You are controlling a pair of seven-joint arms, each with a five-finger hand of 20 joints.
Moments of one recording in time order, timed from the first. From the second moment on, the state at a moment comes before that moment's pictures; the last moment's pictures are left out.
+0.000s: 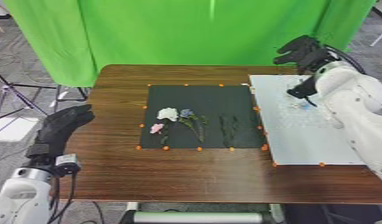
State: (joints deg) left arm 123.5 -53.6 -102.6 -111.9 53.2 5.1 10.5; right arm -65.4 -42.1 65.4 -96.4 -104.4 0.1 26.0
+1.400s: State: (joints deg) left arm 123.5 -53.9 -102.5 -111.9 53.3 5.0 10.3; right arm -76.9 -44.4 63.6 -84.6 -114.4 9.9 27.1
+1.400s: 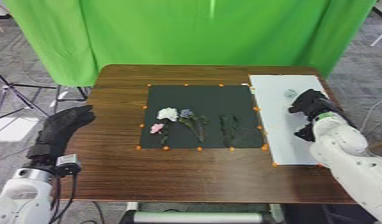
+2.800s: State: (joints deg) left arm 124.0 -54.0 -103.2 -112.4 53.2 5.1 10.4; right arm -42.8 -41.4 27.8 -91.5 -101.6 -0.4 21.8
